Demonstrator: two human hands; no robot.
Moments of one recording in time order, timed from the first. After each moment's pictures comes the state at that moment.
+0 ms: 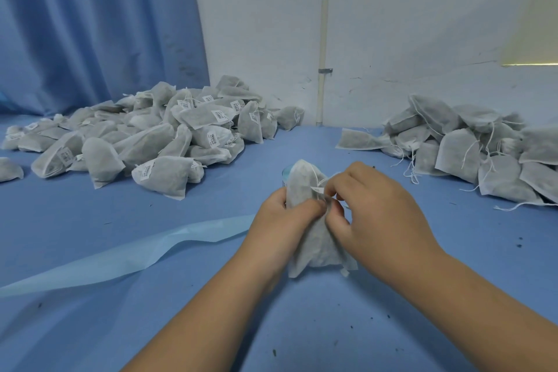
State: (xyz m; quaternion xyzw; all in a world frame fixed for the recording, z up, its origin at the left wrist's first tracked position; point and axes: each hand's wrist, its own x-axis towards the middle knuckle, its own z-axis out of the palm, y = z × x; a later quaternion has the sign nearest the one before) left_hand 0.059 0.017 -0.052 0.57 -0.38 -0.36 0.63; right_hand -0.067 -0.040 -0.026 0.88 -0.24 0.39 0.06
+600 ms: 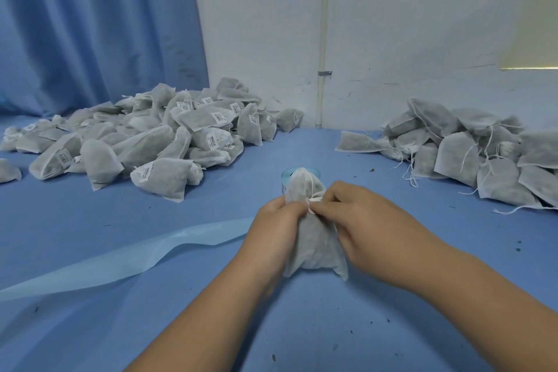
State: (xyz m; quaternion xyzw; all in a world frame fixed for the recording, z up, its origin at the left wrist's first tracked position) left_hand 0.063 0.012 -0.057 0.56 -0.33 -0.38 0.65; right_hand -0.072 -0.054 -0.027 0.96 -0.19 0.21 0.02
